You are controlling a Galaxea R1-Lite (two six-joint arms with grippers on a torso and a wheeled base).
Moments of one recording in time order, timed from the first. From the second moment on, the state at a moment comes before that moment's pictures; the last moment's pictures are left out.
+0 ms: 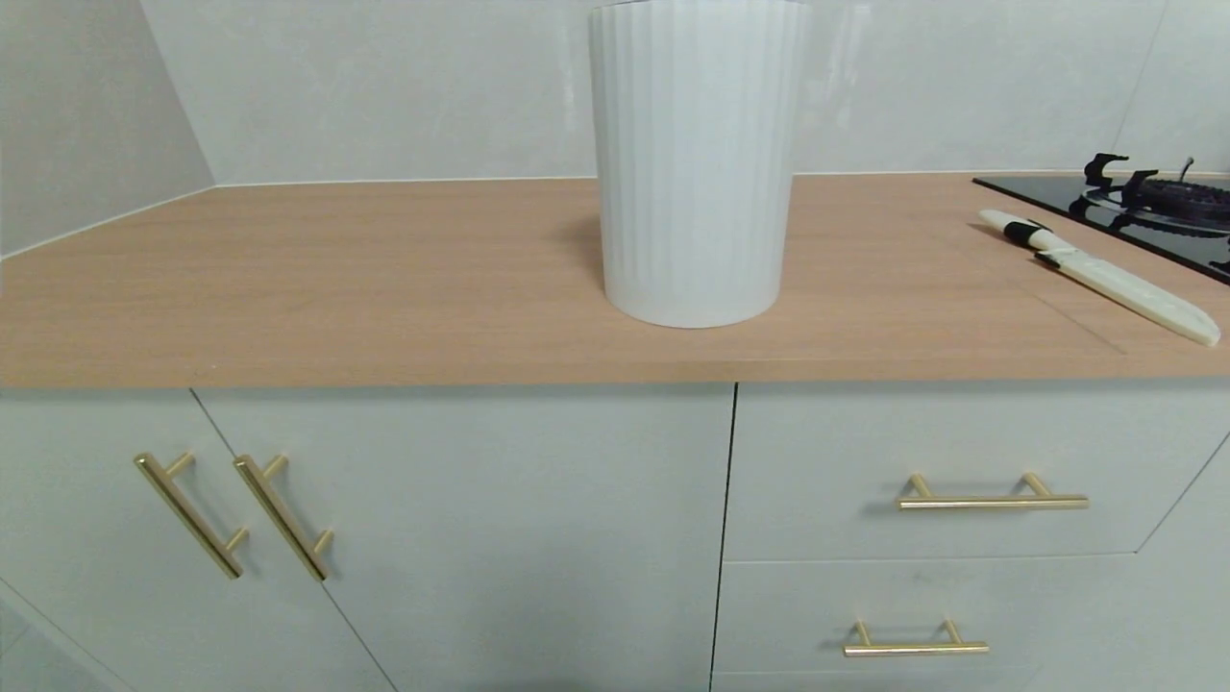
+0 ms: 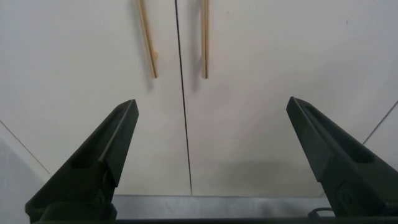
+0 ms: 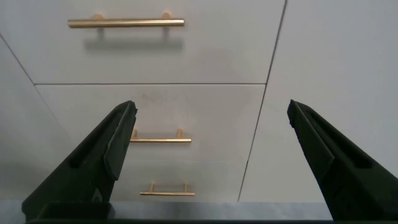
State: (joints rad) left arm 0.00 0.00 0.00 0.00 0.01 0.00; right arm 0.00 0.00 0.00 0.00 0.01 0.00
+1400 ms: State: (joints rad) left arm 0.00 0.00 0.00 0.00 0.01 0.00; right arm 0.00 0.00 0.00 0.00 0.00 0.01
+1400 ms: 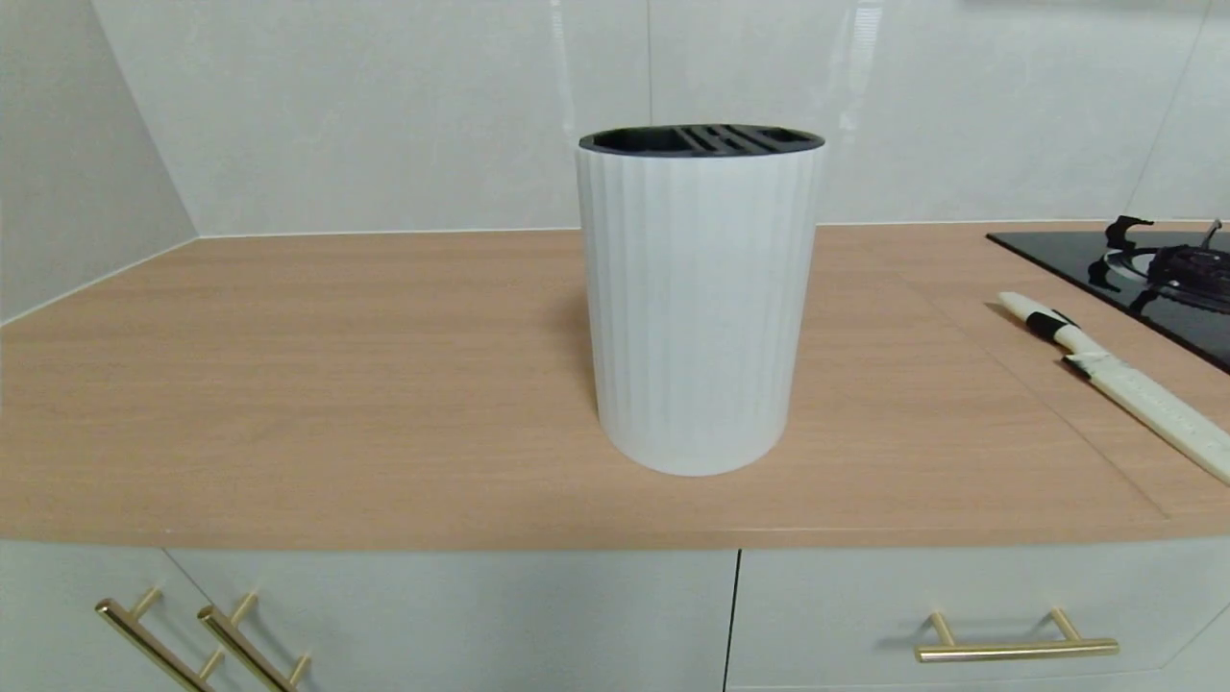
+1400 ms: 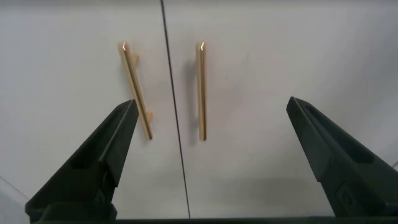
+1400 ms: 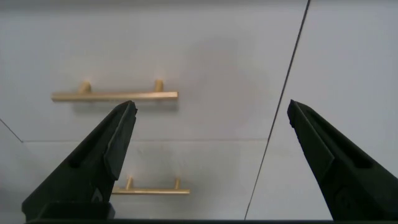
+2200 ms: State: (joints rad) left arm 0.00 0.00 0.00 0.00 0.01 0.00; right arm 0.00 0.00 0.00 0.00 0.00 0.01
